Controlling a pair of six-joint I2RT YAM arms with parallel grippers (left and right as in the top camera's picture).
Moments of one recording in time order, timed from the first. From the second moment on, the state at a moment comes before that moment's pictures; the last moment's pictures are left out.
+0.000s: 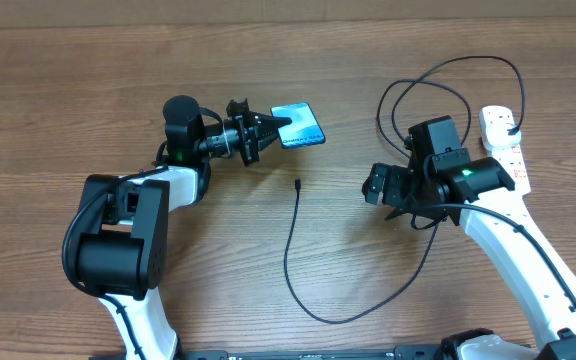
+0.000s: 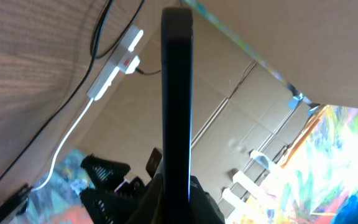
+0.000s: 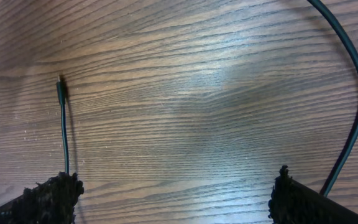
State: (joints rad) left arm -0.14 2.01 0.95 0.92 1.17 -2.06; right arm 0.26 1.41 1.03 -0.87 -0.14 0.48
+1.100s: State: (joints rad) left arm -0.14 2.01 0.95 0.92 1.25 -2.07; right arm 0.26 1.41 1.03 -0.87 -0.14 0.49
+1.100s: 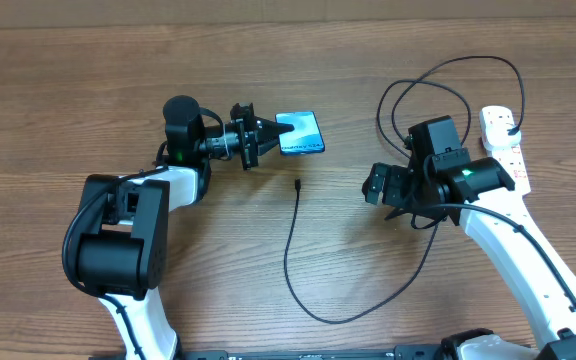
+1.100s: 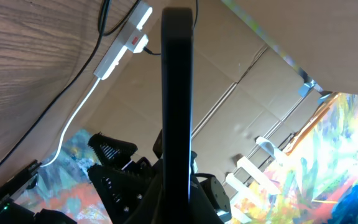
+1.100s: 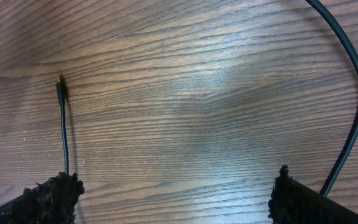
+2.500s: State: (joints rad) left arm -0.10 2.01 0.95 0.92 1.26 -1.43; right arm 0.26 1.41 1.03 -0.87 -0.14 0.48
